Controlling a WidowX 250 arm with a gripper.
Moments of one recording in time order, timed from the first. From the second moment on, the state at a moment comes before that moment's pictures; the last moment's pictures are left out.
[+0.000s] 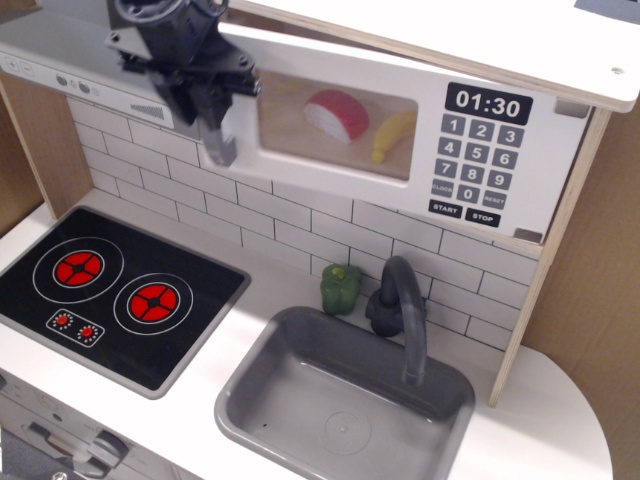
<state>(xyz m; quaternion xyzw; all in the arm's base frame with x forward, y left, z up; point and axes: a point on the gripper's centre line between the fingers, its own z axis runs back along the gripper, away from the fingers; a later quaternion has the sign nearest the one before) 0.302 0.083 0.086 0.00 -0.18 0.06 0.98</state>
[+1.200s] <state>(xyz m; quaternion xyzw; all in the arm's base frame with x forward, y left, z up) 0.217 0.145 0.093 0.00 -0.02 0.19 0.98</state>
